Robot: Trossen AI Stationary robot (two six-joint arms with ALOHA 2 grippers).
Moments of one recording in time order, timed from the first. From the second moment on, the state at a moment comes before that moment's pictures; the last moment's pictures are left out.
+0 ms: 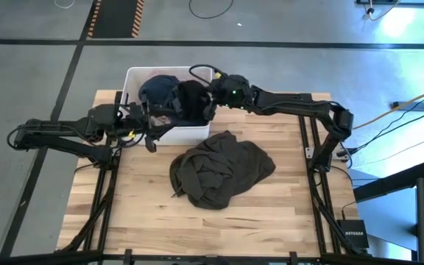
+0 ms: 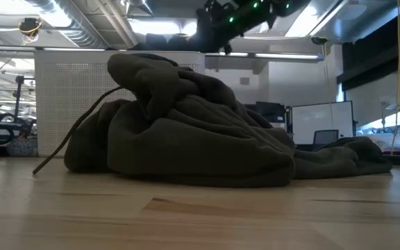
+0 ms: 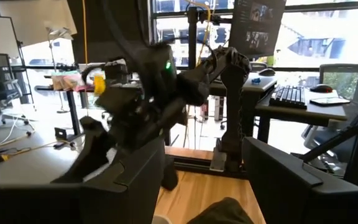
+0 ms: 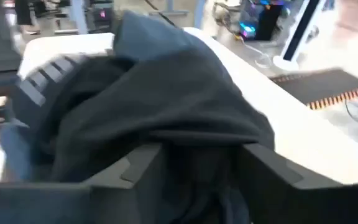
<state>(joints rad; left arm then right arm) 0.01 0.82 0.84 0.09 -0.25 0.02 -0.35 1.73 1.42 0.01 0.04 -0.07</state>
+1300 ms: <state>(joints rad) 0.01 0.82 0.84 0.12 -0.25 0.05 0.26 1.51 1.25 -0.48 0.07 -0.05</state>
